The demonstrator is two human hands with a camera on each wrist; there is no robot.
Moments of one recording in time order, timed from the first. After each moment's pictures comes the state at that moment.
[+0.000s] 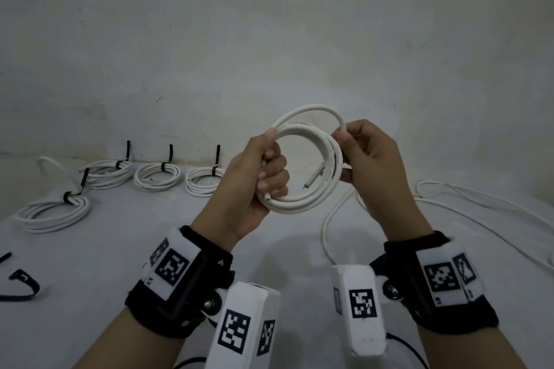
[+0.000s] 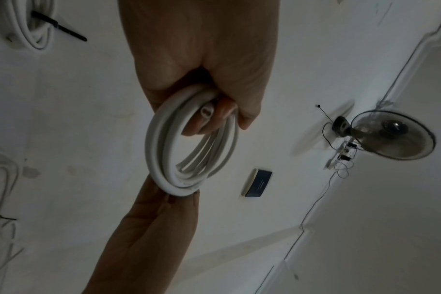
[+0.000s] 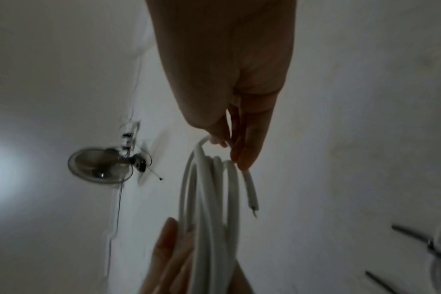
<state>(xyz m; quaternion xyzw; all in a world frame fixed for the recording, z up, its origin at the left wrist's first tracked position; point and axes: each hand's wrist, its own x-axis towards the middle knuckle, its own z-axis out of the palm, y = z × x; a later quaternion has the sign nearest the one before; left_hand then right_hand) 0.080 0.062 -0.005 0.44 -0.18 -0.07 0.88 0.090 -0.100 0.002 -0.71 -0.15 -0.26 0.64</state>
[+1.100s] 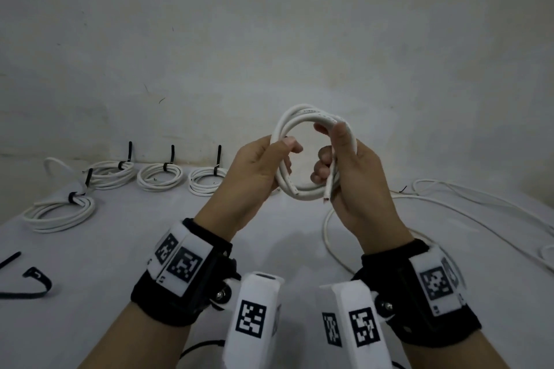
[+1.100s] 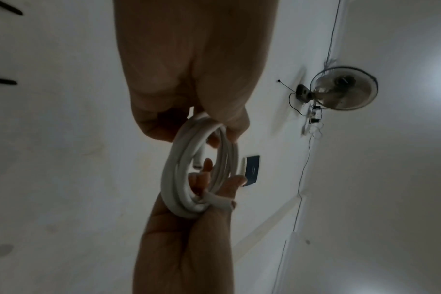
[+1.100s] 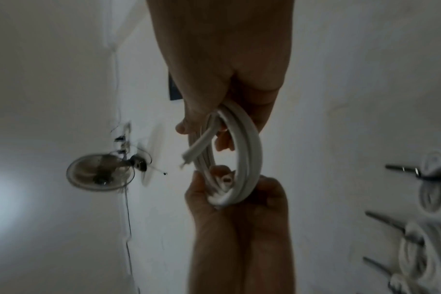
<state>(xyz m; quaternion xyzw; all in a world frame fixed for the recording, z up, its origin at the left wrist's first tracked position) 0.082 0.067 -0.006 0.63 -0.21 0.07 0.75 0.071 -0.067 -0.004 -0.57 -0.17 -0.17 0.79</state>
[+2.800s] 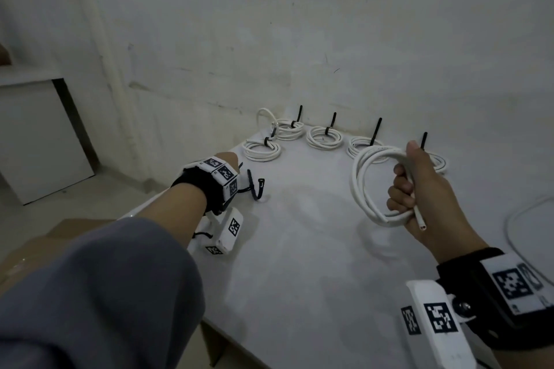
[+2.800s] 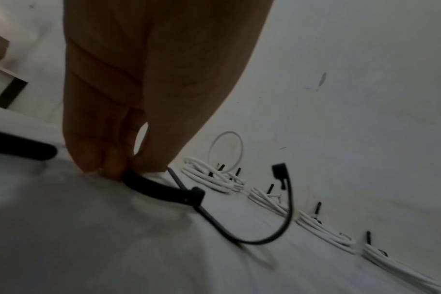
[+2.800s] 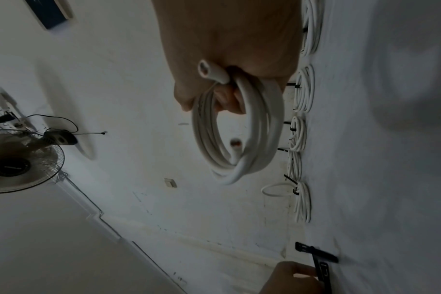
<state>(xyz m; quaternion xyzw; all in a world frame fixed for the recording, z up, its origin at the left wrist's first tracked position) 0.059 0.379 -0.091 0.97 0.26 -0.02 0.02 0.054 0.058 -0.064 -0.57 -0.06 0.08 0.82</state>
